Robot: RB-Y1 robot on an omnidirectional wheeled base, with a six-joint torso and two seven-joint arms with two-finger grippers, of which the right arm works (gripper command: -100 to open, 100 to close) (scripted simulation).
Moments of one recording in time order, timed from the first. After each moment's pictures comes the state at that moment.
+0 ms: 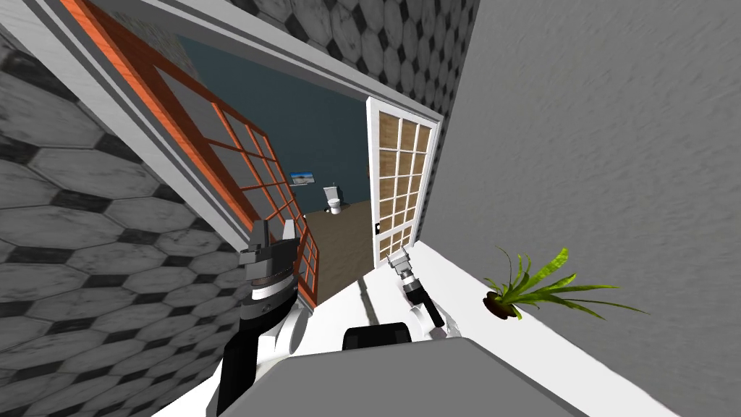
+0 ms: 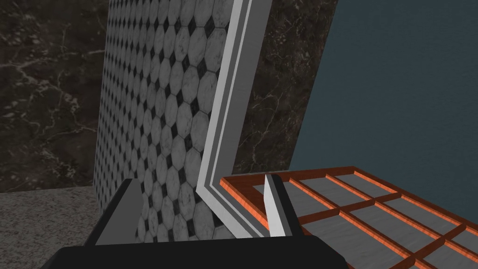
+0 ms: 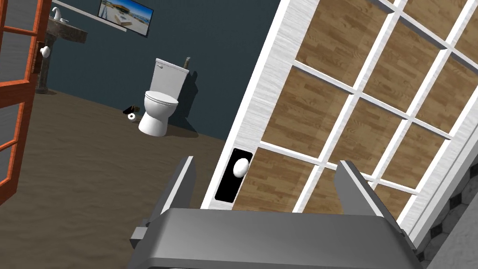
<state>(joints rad) 0.10 -0.28 0.45 -1.33 -0.37 -0.78 -1.06</state>
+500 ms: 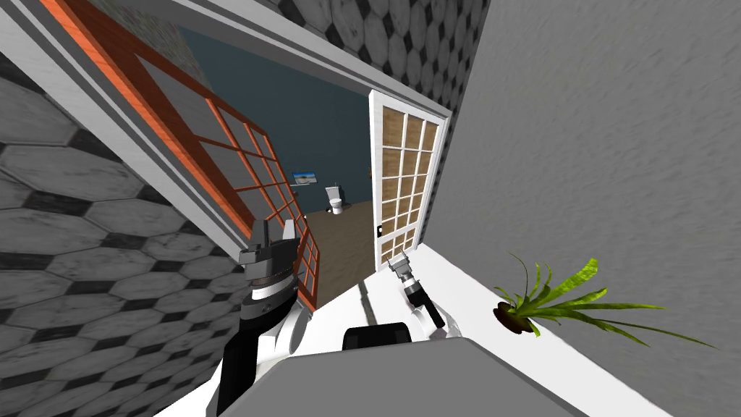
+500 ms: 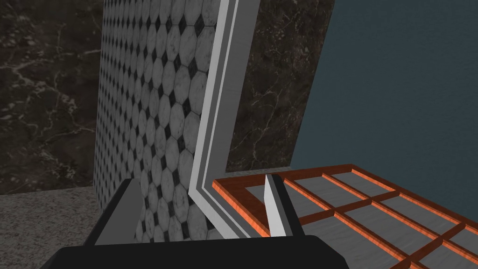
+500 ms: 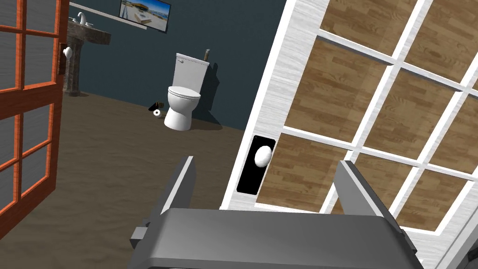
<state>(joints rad) 0.06 -0.31 0.50 -1.21 -0.40 -0.81 -1.17</state>
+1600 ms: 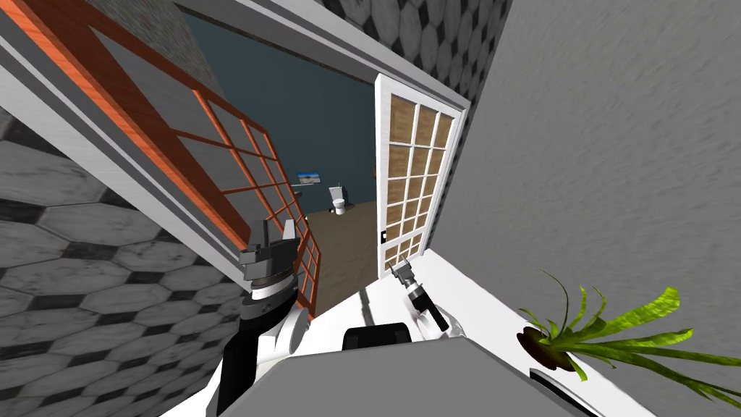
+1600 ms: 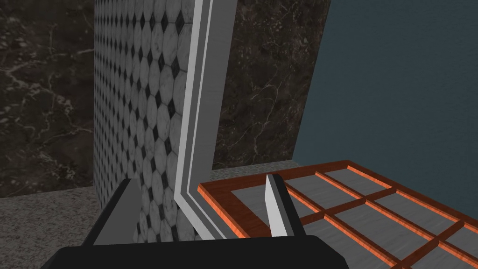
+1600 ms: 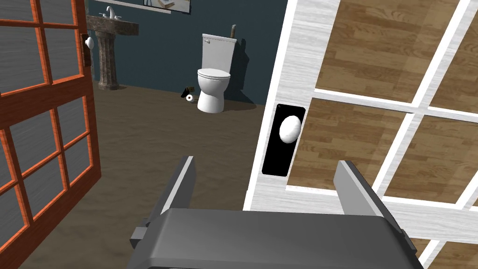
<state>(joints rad) -0.01 -0.35 0.59 -1.00 -0.45 -0.87 -1.38</state>
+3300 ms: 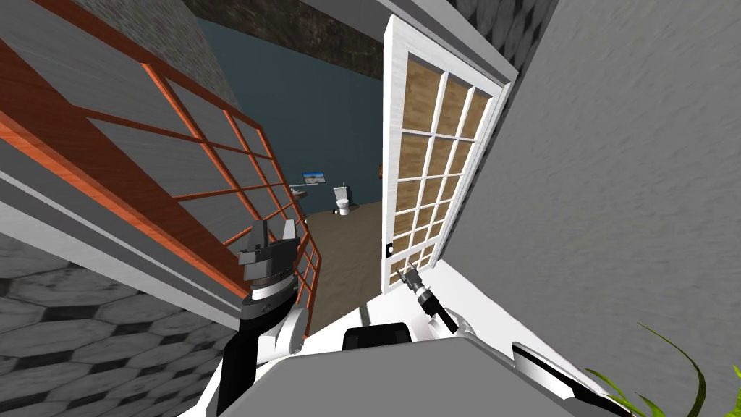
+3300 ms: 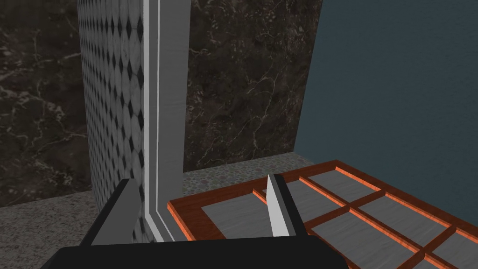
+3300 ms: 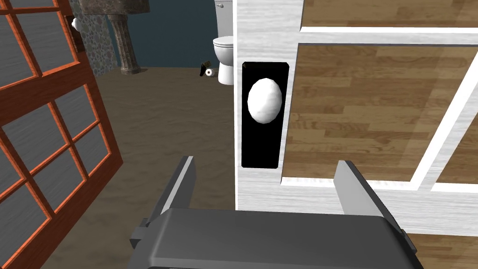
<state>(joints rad) -0.12 -0.41 0.71 -0.71 -0.52 -0.95 -1.65</state>
